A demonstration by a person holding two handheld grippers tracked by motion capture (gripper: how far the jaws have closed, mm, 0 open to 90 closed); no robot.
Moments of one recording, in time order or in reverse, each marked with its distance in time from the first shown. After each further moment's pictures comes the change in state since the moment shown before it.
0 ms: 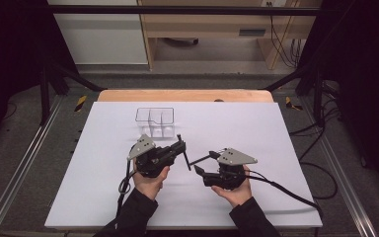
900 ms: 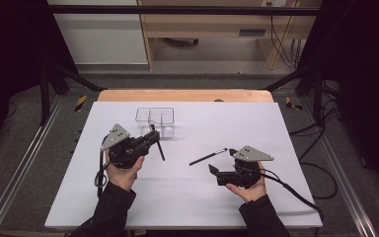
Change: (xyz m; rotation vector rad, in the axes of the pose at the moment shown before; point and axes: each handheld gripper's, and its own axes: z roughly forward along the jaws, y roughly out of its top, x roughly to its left) left arm 0.033 0.034 -0.041 0.023 0.138 0.061; right arm -0.029 -0.007 -0.024 0.038 -0.084 0.065
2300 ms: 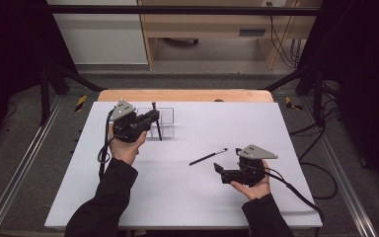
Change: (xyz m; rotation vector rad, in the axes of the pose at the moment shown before) left arm 0.029 0.038 0.041 0.053 0.089 0.038; right arm -0.012 -0.004 -0.001 0.032 -0.048 0.026
